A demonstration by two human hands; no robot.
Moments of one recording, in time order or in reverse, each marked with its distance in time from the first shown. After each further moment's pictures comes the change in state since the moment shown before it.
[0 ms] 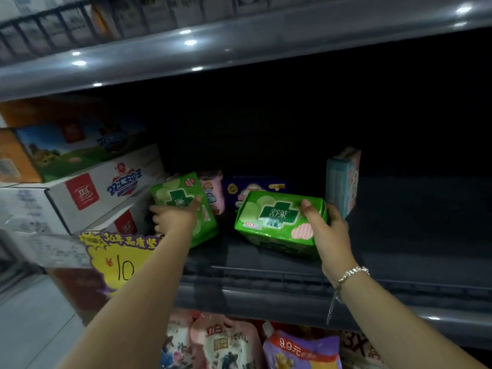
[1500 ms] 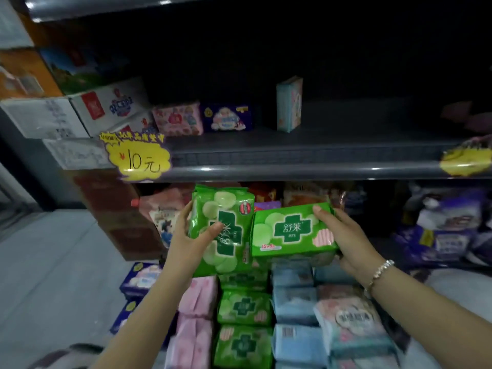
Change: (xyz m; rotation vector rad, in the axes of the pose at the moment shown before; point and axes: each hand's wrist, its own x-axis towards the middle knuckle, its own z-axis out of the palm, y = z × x) left_hand -0.262 -0.208 -0.141 -0.317 -0.630 0.240; right_hand -0.271 0.002 -0.177 0.147 -0.082 0.345
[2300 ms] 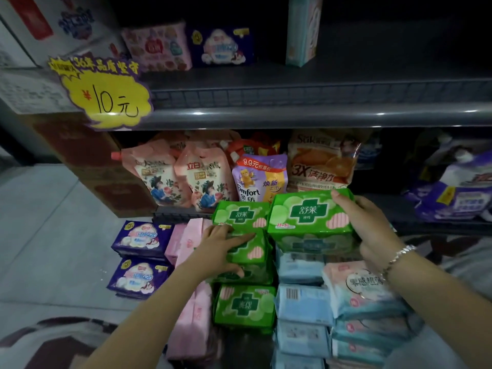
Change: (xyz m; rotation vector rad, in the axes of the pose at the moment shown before) left_hand 0.021 -0.131 0.019 1.255 -0.782 0.224; right_hand 0.028 0.064 -0.025 -0.203 0.211 0.134
